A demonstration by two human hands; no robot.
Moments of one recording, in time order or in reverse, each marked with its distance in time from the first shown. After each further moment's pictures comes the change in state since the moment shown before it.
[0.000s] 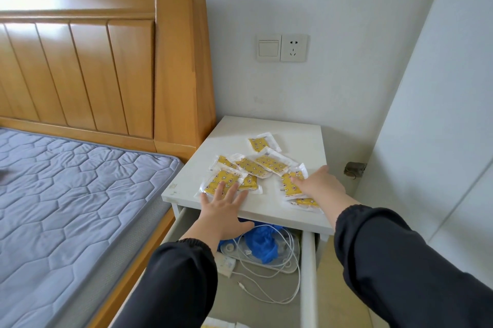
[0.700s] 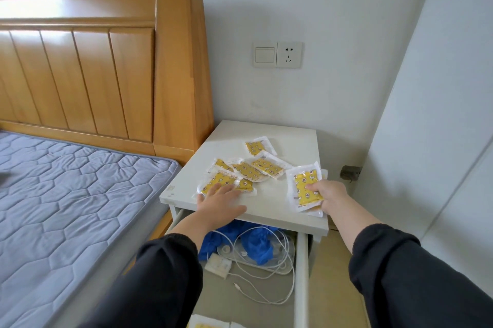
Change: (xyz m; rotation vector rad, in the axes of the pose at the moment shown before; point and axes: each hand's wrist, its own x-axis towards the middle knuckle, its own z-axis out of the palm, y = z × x) left_hand 0.010 -0.008 -0.007 -0.340 0.077 -0.040; right_hand 0.004 0.034 -0.012 1.081 -0.235 0.249
